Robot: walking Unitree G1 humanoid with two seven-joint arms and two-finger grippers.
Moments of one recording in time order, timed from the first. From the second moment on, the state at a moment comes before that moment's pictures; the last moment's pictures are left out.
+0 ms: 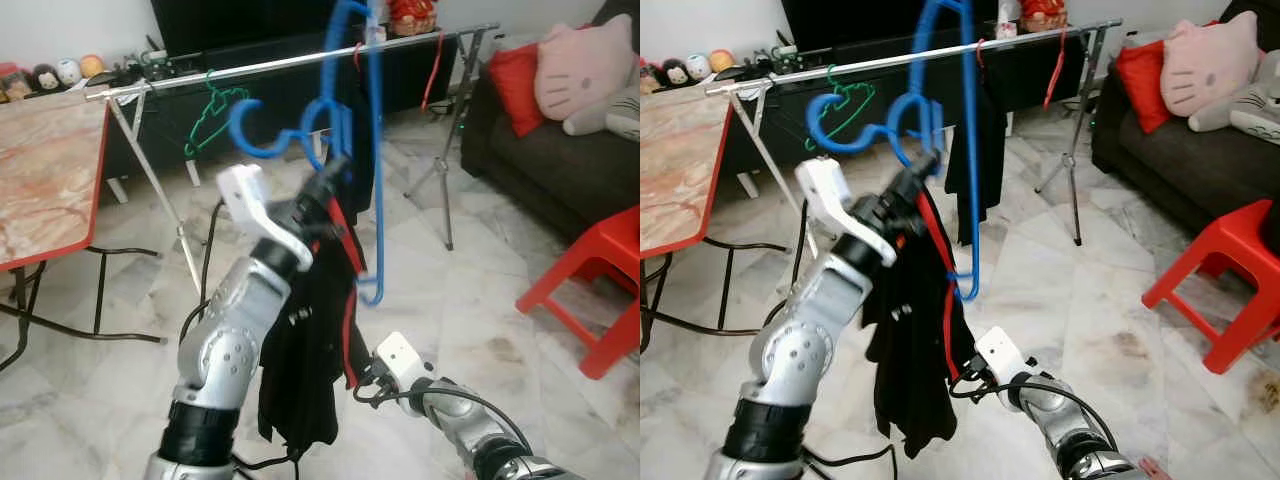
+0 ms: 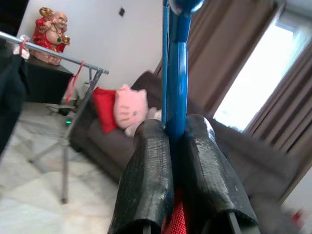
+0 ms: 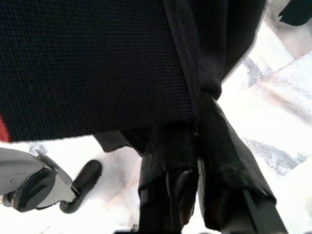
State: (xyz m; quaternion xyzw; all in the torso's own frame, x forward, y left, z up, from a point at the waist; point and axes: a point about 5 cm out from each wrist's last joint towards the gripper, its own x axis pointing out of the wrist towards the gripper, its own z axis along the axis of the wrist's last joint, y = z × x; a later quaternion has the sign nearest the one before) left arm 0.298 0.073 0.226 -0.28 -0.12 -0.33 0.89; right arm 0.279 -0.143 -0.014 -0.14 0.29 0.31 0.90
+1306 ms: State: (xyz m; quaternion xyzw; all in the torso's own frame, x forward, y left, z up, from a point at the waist) left arm 0.243 0.081 0.218 -0.06 -0.17 -0.56 0.81; right arm 0.280 -0.157 -0.009 -0.14 0.31 0.34 0.88
